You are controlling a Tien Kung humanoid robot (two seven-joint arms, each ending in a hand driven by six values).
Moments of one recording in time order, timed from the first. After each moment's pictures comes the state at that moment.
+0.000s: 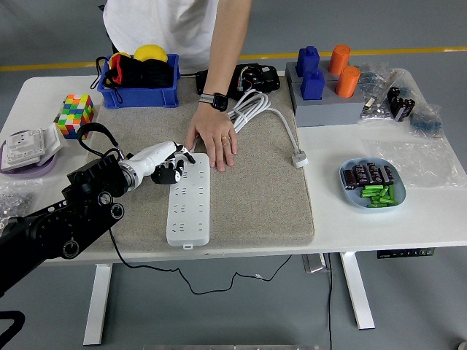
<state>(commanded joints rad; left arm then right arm) -0.67 0.22 -0.70 -0.92 1.65 -0.04 0.18 -0.05 -0.26 1.26 0.25 -0.97 0.02 -0.08</state>
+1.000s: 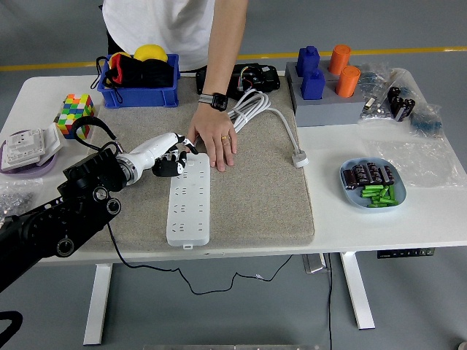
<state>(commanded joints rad) -0.64 0.24 -0.78 -1.02 1.63 -0.03 0.17 -0.06 -0.25 1.27 0.25 -0.97 0.02 -0.08</state>
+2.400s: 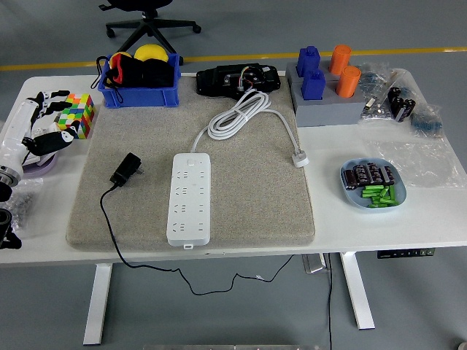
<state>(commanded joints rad) -0.22 0.31 -1.47 -1.26 1.62 0.10 -0.01 -0.03 -0.27 1.27 0.25 -0.98 0.02 -0.08</state>
